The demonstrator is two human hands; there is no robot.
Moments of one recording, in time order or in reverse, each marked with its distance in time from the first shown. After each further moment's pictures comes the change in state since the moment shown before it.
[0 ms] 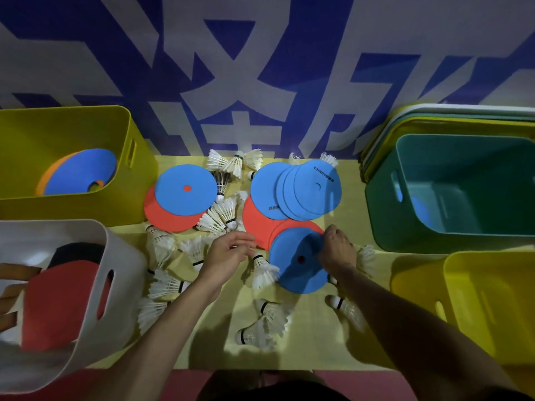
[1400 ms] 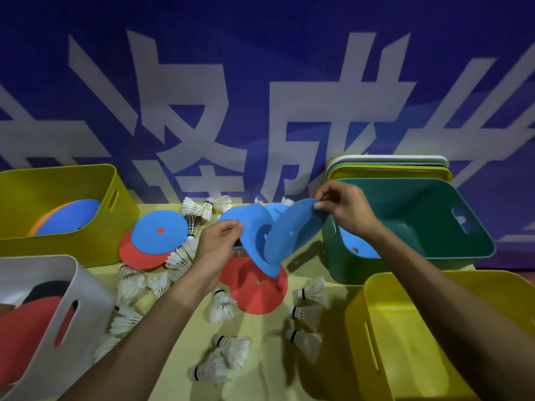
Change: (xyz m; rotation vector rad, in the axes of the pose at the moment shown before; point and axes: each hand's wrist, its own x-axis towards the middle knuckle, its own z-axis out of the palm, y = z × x) left_hand -0.032 0.106 0.087 -0.255 0.134 0.253; right_hand -0.010 0.050 -0.233 0.716 0.222 -0.558
